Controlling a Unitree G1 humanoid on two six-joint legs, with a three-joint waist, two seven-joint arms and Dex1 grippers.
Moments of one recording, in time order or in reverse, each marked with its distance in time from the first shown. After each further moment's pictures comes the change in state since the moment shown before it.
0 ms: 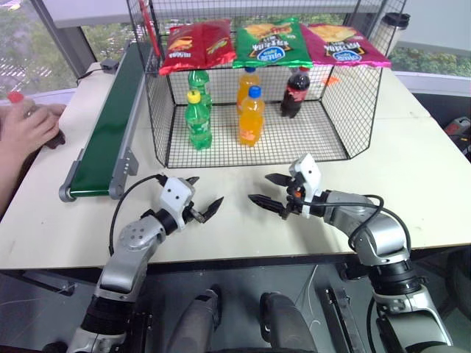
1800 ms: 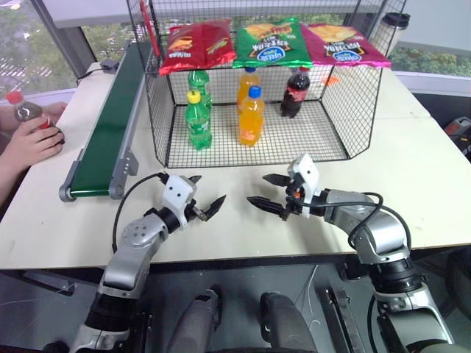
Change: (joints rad) left arm -0.033 -0.022 -0.002 0.015 -0.014 0.026 0.001; right arm -0.014 -0.006 0.012 0.001 -0.011 0.000 0.046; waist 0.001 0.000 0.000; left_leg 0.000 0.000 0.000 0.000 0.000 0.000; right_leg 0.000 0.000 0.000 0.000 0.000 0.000
